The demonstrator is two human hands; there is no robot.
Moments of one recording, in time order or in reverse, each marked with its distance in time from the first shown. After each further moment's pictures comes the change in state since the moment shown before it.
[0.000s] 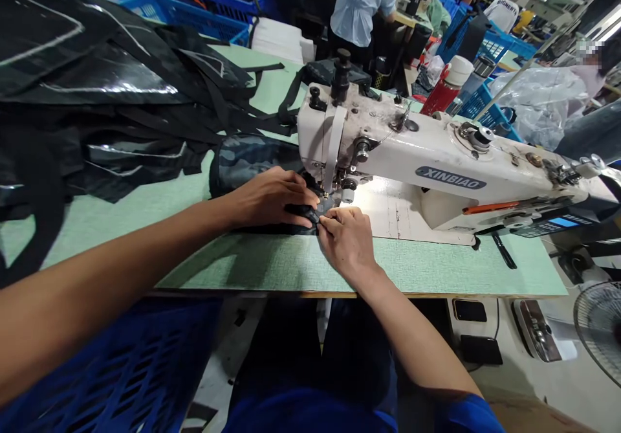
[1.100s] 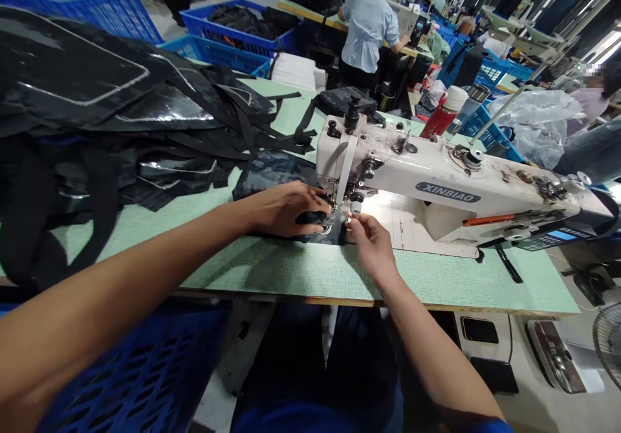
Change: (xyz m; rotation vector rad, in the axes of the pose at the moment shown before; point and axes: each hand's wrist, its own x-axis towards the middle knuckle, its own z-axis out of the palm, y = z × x) left_hand 0.019 0.025 -0.029 -0.008 0.048 0.136; right_hand -0.003 0.013 -0.016 1.071 0.150 0.486
